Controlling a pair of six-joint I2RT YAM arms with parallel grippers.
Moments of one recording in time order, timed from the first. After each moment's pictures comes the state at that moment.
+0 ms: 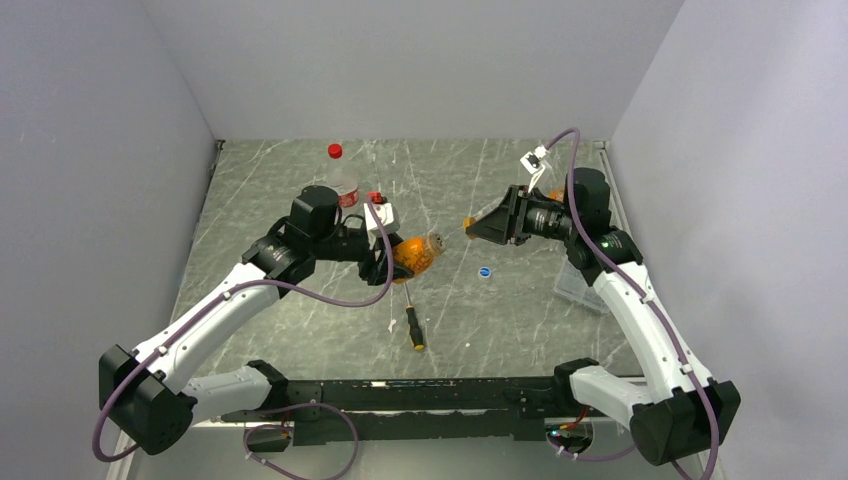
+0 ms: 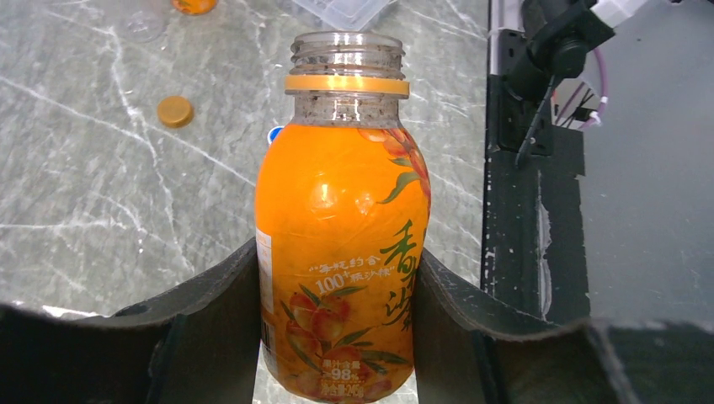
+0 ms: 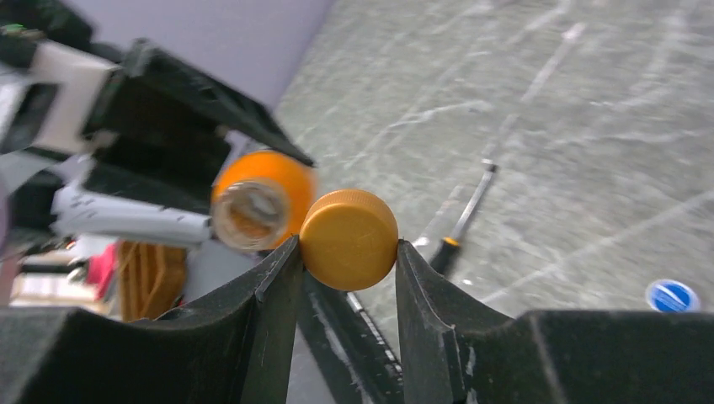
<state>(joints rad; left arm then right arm) -0.60 1.13 1.00 -0.29 0.76 0.24 0.24 1.06 1.03 -0.39 -0.77 0.47</state>
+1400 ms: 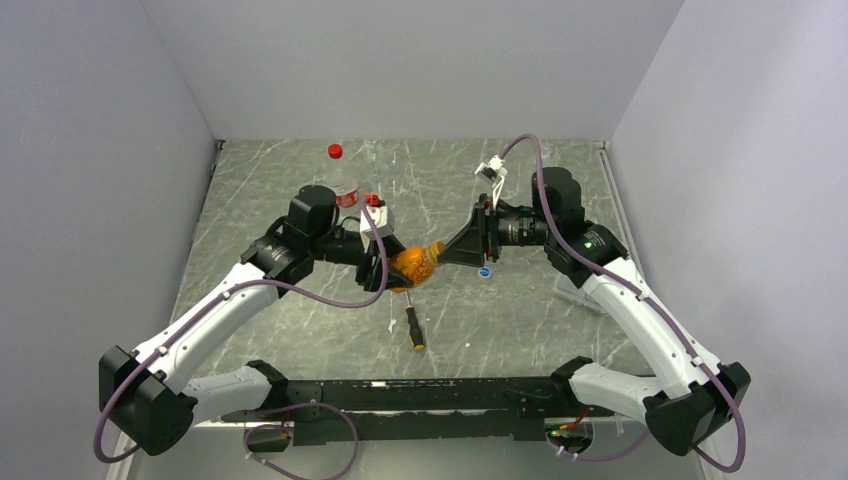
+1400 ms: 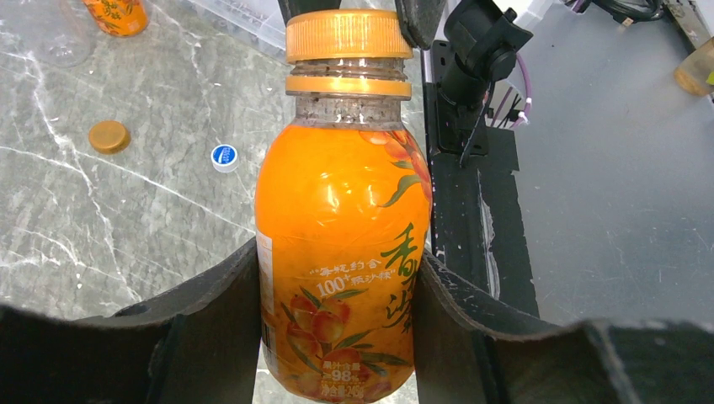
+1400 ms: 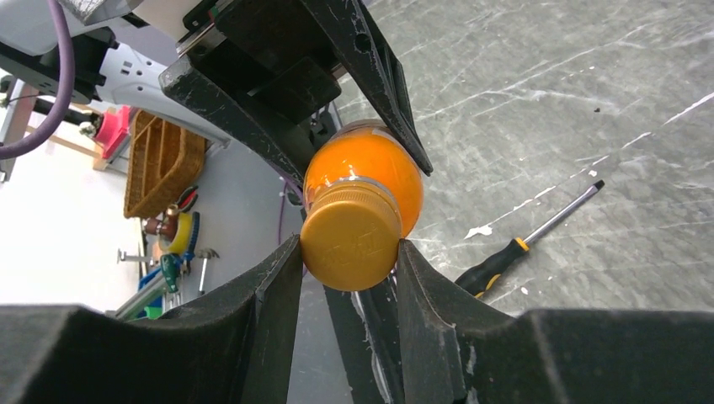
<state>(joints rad) -0.59 1.13 0.99 -0.28 0.94 0.21 0.51 1.09 1.13 -0.42 -0.87 0.36</state>
